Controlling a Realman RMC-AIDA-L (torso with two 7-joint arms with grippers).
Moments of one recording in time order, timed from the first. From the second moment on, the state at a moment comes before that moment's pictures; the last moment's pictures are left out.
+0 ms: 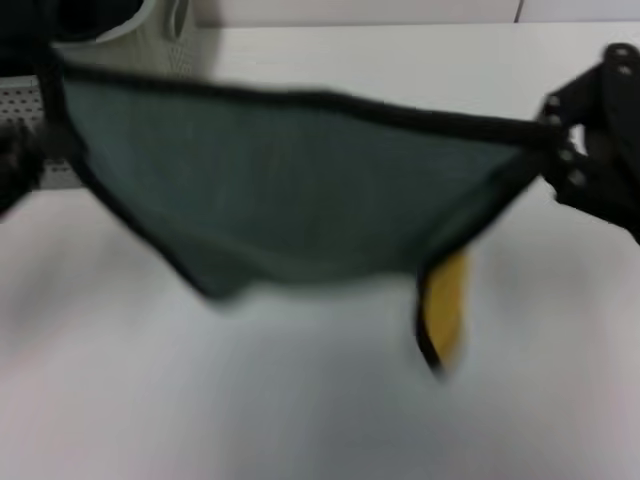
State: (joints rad) left arm -0.29 -1.93 0.73 0.58 1.40 2.04 -1.40; right arm 0.50 2.02 -1.02 -1.09 -1.38 -1.97 1.43
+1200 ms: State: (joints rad) left arm -0.31 -1.95 0.74 0.51 1.58 1.46 -1.38; right arm 0.78 2.00 -1.26 -0.70 -1.72 -1.29 1.33
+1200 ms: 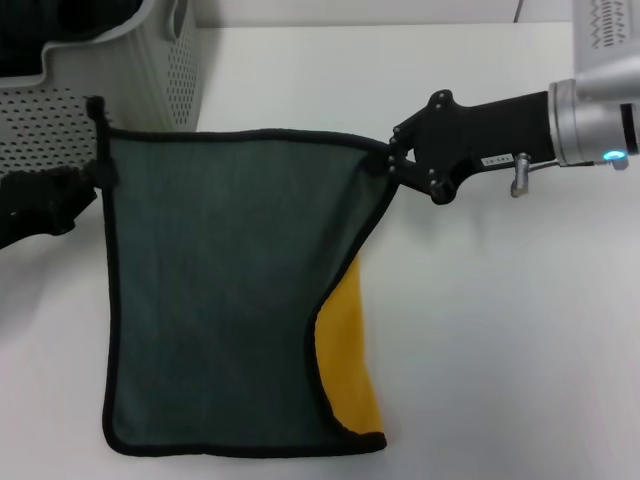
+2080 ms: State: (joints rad) left arm -0.46 -1.96 0.69 0.52 1.32 1.94 -1.37; right arm 0.54 2.01 -1.11 -1.26 -1.44 -1.54 1.37
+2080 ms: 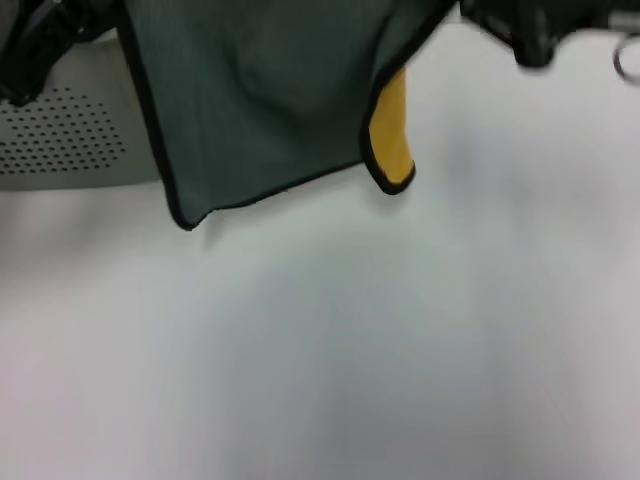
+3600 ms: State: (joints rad) left arm -0.25 -1.93 0.77 0.48 1.48 1.57 -1.37; right arm 0.83 2.01 -1.22 -0.72 -1.82 -1.41 1.29
